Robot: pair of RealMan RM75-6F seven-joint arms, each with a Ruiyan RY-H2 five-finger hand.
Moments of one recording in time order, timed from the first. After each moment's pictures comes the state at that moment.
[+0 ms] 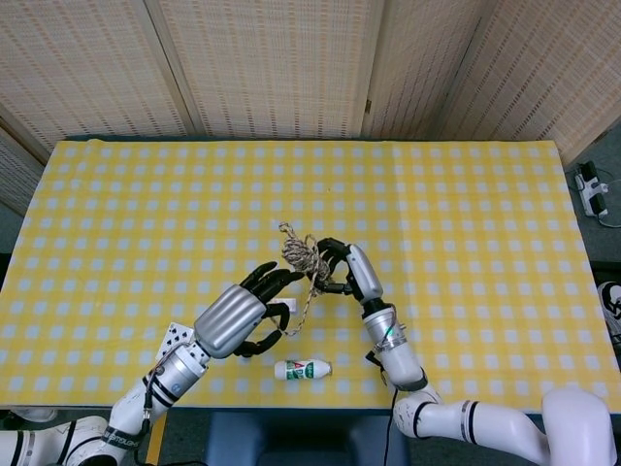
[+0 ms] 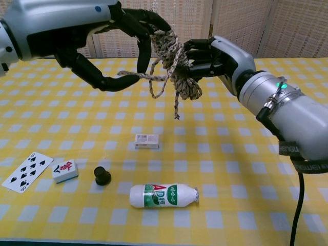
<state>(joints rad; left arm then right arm) -0.73 -1.27 -0.14 -2.06 1.38 1.07 0.23 0.69 -1.81 0.37 -1.46 -1.15 1.11 0.44</state>
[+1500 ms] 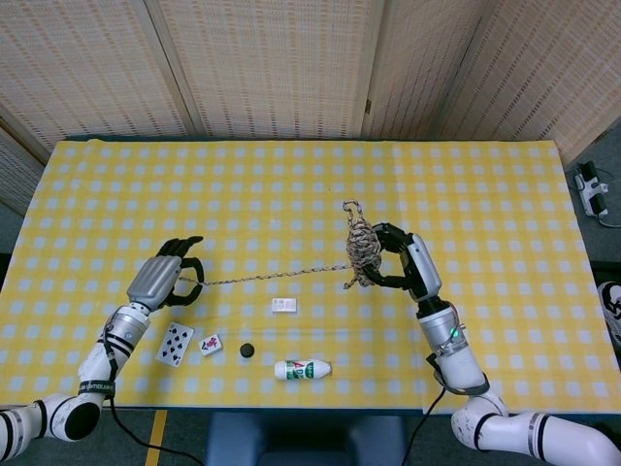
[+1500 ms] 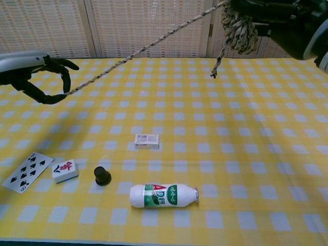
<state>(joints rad) -0.67 -1.28 -0.17 -1.65 1.07 0.95 0.04 0.53 -1.52 0.36 -1.66 -1.39 1.17 0.86</state>
